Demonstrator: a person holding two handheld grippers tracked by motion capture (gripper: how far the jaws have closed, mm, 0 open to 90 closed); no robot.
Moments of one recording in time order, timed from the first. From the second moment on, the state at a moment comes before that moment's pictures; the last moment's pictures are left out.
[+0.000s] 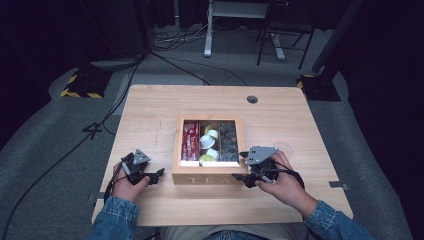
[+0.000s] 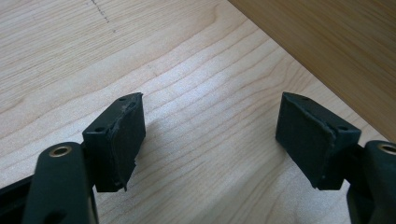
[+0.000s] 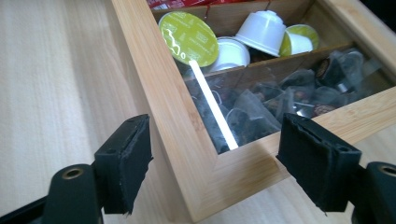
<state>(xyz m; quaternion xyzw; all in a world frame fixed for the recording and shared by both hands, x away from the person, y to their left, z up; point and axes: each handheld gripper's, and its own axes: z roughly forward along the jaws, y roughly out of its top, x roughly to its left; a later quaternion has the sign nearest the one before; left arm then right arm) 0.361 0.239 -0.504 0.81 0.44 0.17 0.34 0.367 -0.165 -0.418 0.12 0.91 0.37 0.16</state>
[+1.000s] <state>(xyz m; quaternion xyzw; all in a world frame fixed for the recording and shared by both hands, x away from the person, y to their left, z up) 0.355 0.246 -0.504 0.81 0.45 0.17 0.34 0.397 -0.285 -0.370 0.29 0.83 0.45 0.14</state>
